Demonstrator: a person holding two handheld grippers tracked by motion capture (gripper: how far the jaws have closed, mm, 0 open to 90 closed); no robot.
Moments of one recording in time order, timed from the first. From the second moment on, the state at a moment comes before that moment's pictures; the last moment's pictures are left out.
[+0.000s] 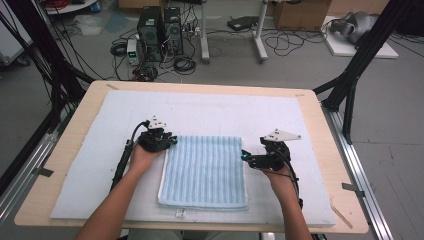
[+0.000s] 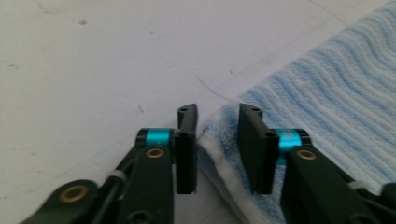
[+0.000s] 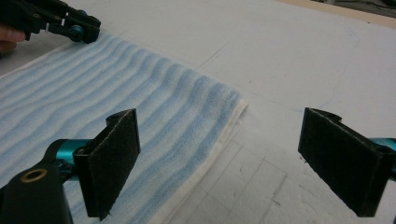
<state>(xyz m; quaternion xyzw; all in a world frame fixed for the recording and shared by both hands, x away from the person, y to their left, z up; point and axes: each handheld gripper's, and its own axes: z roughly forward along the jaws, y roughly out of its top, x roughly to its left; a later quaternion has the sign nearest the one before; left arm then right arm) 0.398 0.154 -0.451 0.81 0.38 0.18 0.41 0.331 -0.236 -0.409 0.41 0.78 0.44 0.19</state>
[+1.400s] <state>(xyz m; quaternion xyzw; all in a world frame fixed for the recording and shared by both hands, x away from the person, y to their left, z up) 0.402 0.172 -0.439 0.74 0.42 0.16 0.49 0.401 -0.188 -0.434 0.43 0.79 0.39 0.19</state>
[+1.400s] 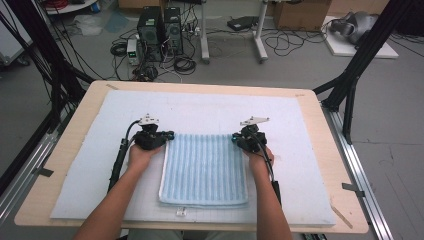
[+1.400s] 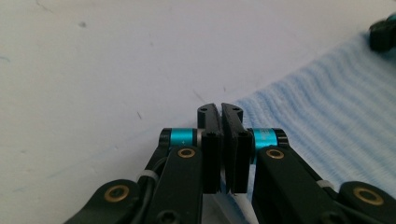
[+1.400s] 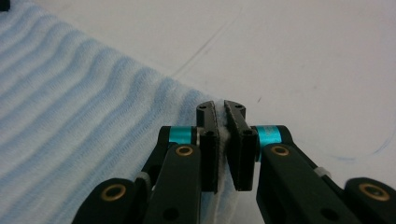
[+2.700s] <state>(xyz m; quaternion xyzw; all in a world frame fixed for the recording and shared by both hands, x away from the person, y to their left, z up) 0.339 0.199 -0.408 0.69 0.39 0.11 0.60 0.334 -0.200 -0.399 0.38 0.75 0.50 0.22</state>
